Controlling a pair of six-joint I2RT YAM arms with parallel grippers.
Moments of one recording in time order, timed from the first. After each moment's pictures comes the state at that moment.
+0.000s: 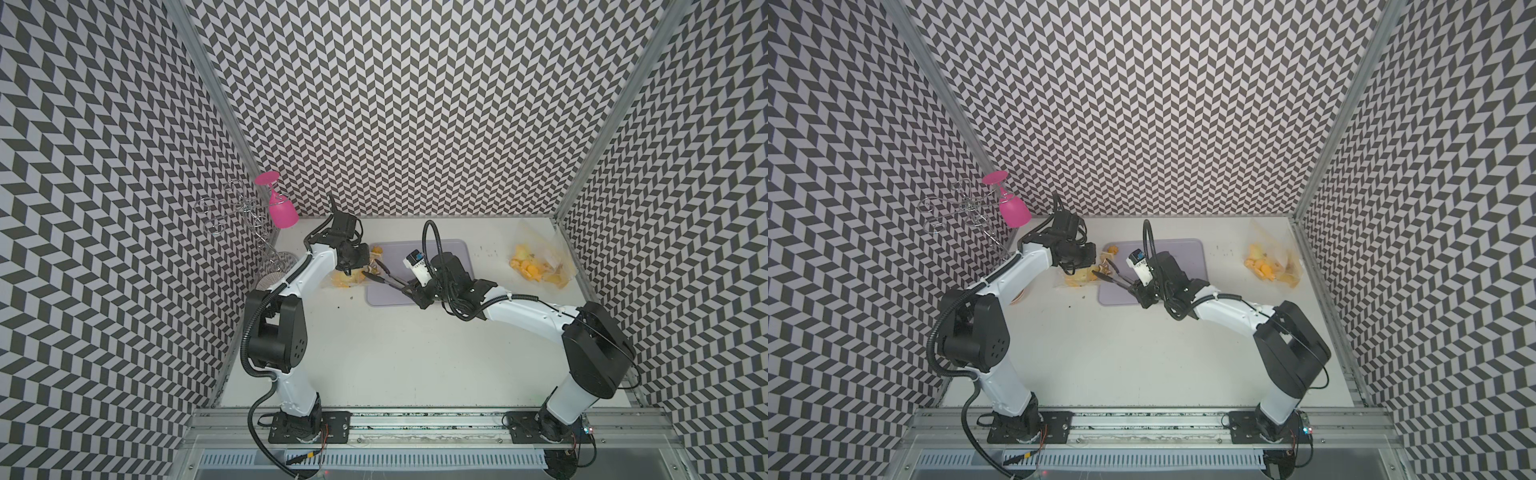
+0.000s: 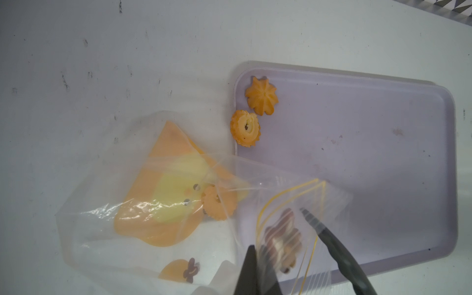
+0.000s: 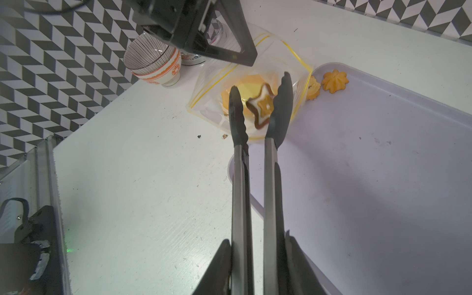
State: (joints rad) left arm -0.22 1.77 1.44 -0.68 0.11 -0.31; right arm 0.75 1.68 1.12 -0.05 -0.23 0.09
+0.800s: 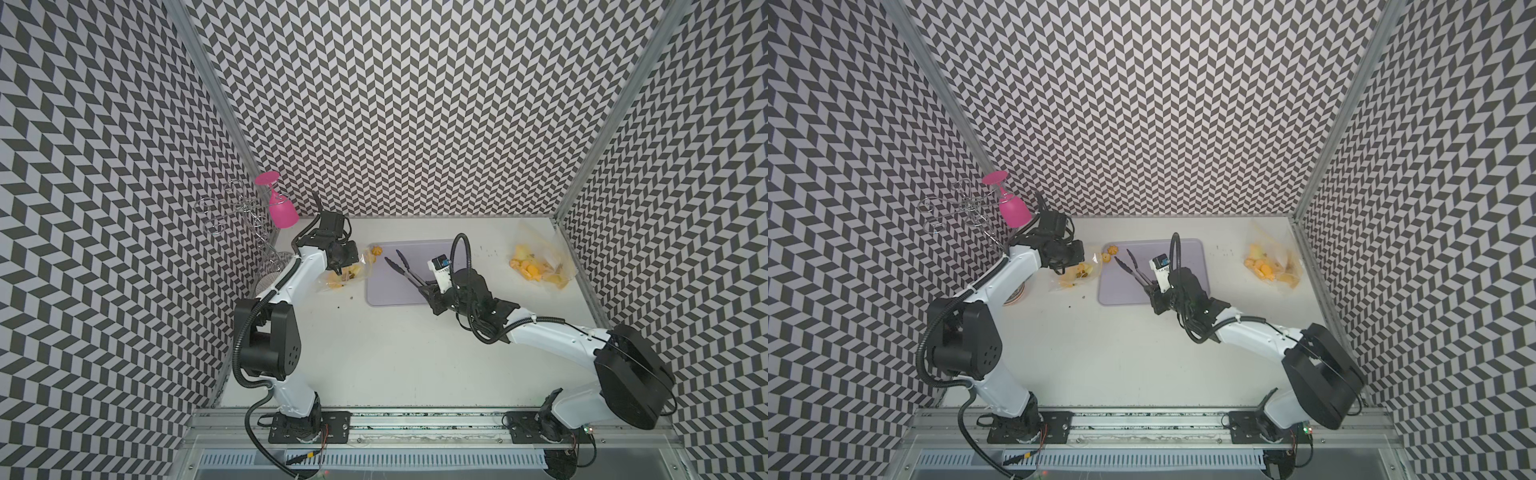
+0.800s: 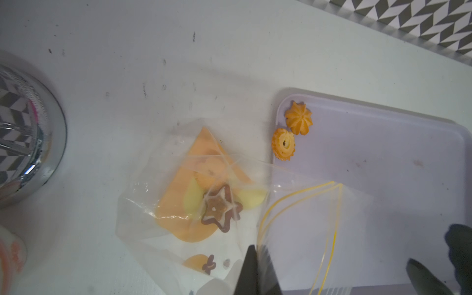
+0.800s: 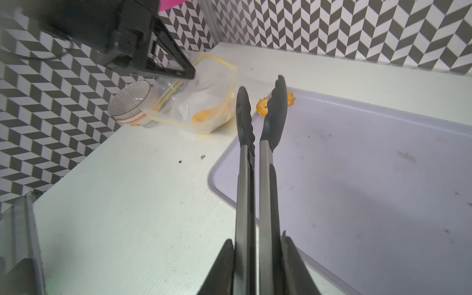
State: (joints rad) left arm -0.16 1.70 1.41 -0.66 0.02 -0.36; right arm 0.75 1.51 0.86 0.17 -0.04 0.23
